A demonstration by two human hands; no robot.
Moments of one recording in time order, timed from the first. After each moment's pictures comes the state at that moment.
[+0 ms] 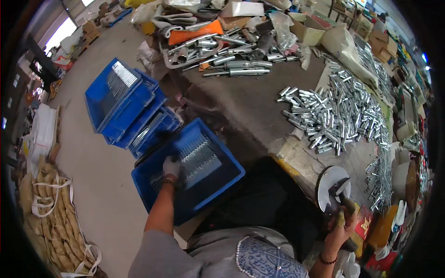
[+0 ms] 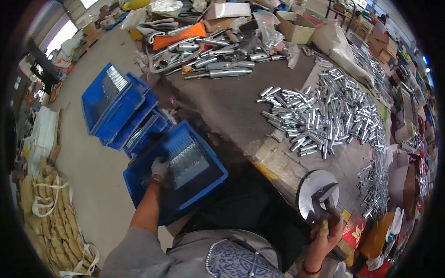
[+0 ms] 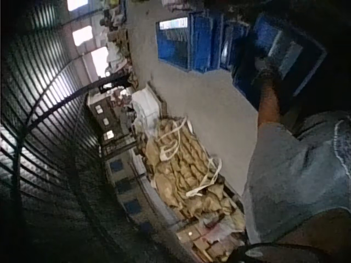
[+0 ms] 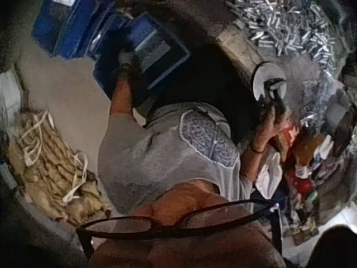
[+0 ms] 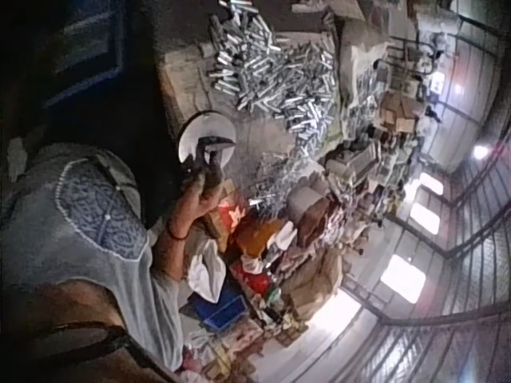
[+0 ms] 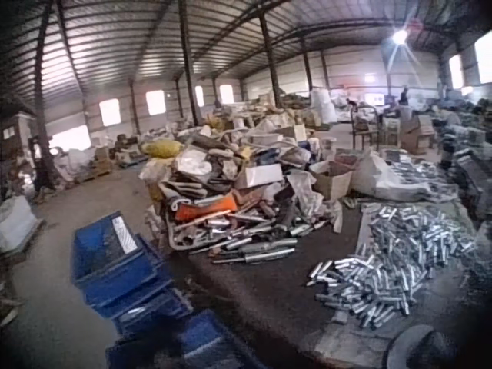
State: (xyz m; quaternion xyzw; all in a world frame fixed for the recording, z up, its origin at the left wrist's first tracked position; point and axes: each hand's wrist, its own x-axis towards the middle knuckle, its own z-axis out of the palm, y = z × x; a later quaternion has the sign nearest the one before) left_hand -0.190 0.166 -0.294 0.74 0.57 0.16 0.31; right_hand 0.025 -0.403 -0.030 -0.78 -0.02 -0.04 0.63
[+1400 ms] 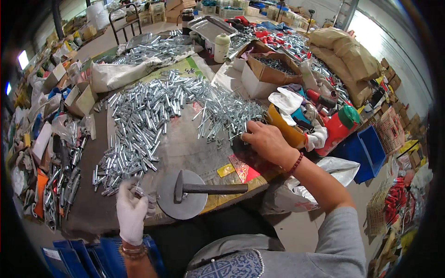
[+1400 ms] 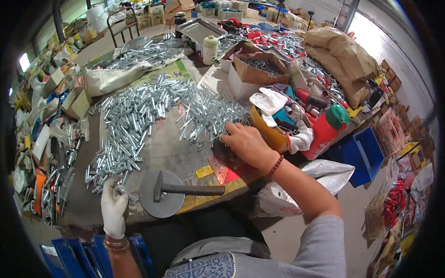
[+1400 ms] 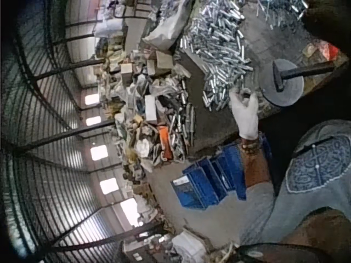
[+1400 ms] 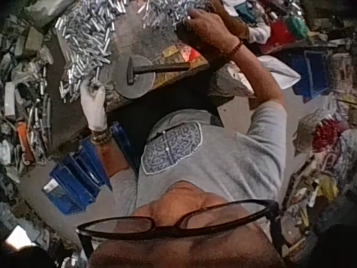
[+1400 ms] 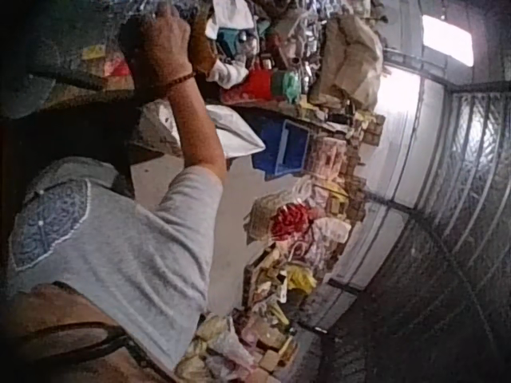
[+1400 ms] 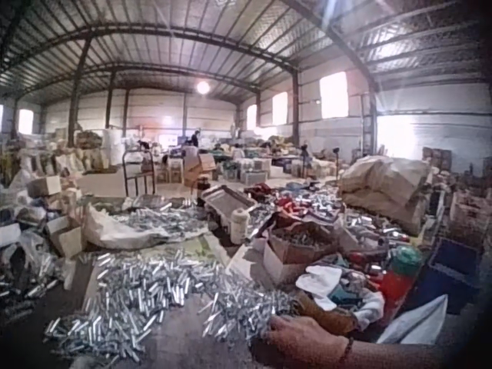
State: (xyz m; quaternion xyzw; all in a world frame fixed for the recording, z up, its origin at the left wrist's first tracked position) left_hand 0.081 -0.134 0.036 0.70 0.03 -0.03 0.71; right_hand 0.121 -0.553 0.035 -0.96 -0.22 -0.15 0.02
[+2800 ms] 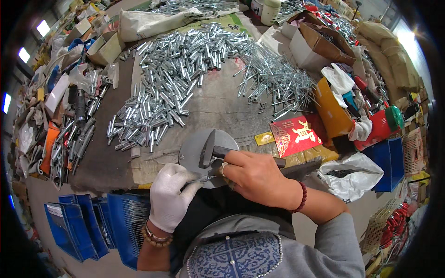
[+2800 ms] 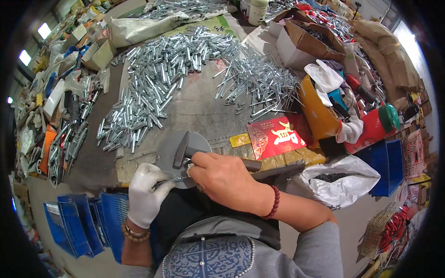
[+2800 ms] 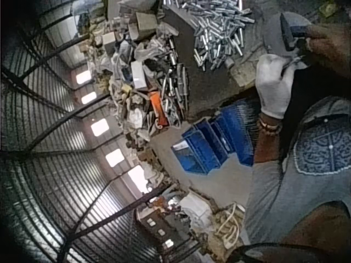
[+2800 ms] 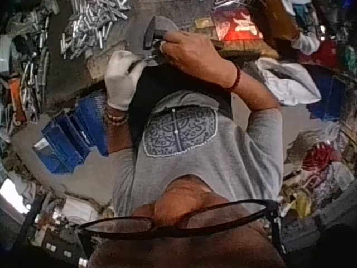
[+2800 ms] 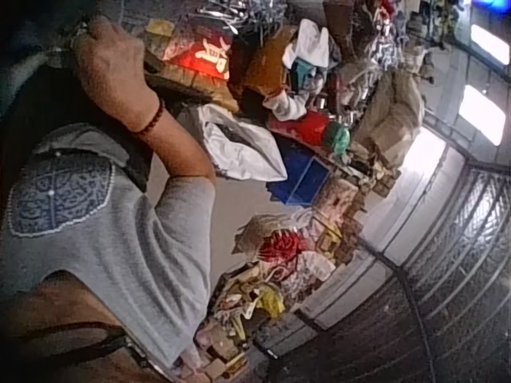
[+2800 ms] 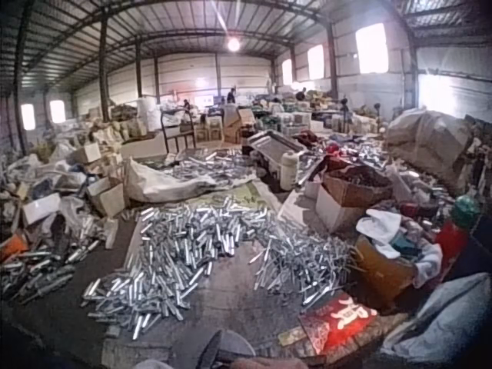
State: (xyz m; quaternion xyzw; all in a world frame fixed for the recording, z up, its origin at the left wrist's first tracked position) left_hand 0.042 -0.153 0.018 0.90 -0.19 0.11 0.38; right_hand 0.056 -0.397 0.029 -0.88 -0.34 -0.09 0.30
